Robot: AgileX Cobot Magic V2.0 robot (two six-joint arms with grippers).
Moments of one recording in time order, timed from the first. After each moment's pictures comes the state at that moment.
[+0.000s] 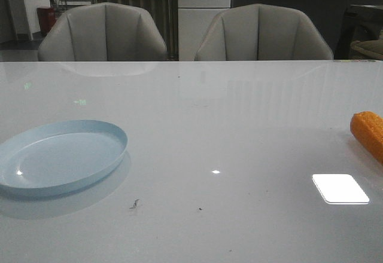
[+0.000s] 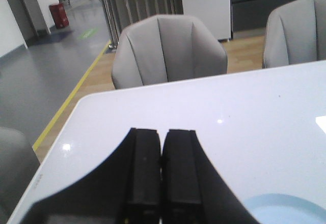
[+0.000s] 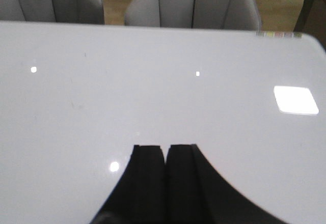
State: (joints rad) left arm -0.02 0.68 -0.60 -0.03 0.14 0.22; right arm 0.08 0.75 -0.69 0.02 0.37 0.02
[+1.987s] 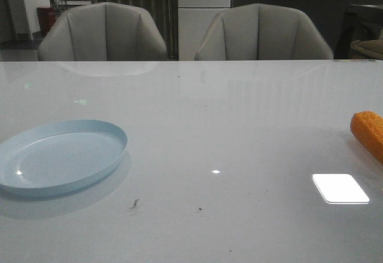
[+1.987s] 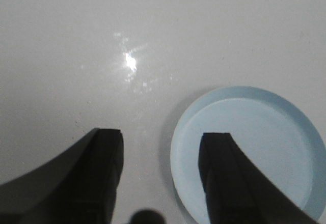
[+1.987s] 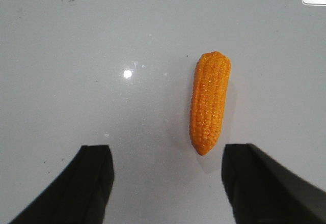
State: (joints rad) left arm -0.02 1.37 -1.06 -0.16 0.65 0.22; right arm 0.08 0.90 -0.69 0.08 0.53 0.02
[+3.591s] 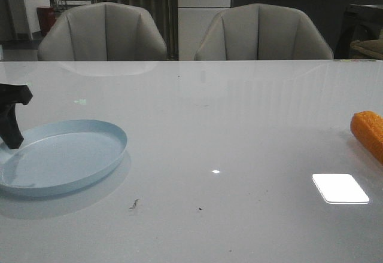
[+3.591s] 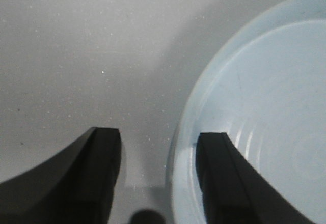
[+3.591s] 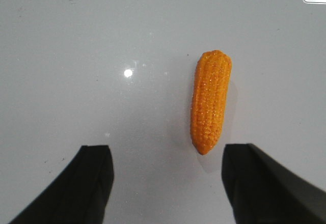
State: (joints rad) left arm -0.02 1.86 -1.14 -0.26 0.65 0.22; right arm 0.08 0.90 -0.69 0.09 0.53 0.02
